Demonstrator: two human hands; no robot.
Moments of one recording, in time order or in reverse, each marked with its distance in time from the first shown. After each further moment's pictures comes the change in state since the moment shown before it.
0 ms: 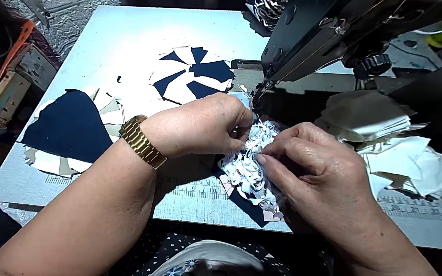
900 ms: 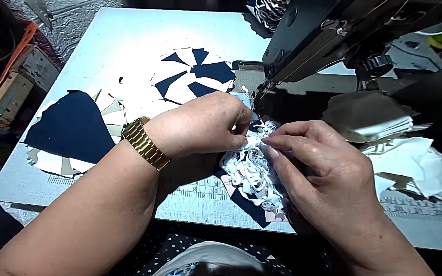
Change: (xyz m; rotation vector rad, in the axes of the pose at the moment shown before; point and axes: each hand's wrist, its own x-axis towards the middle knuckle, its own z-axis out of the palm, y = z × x) left_hand -0.001 0.000 0.000 0.037 0.023 -0.056; right_hand 0.000 0.002 0.002 -0.056 0.057 -0.041
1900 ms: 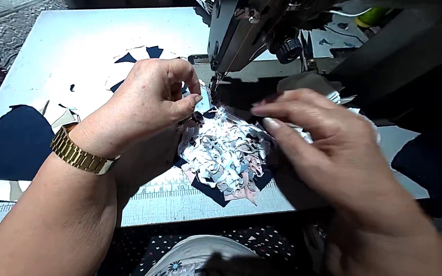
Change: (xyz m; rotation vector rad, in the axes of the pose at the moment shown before) left_hand -0.002 -0.009 -0.007 -0.019 0.382 0.056; right_hand 0.000 0.020 -0.044 0.103 -0.071 0.106
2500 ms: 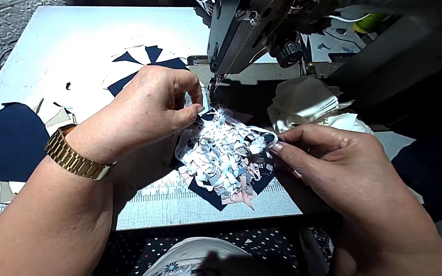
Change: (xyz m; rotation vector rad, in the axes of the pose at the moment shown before) left_hand 0.000 0.002 0.004 -0.006 -0.053 0.023; right_hand -0.025 0.002 -0.004 0.113 0.063 0.395
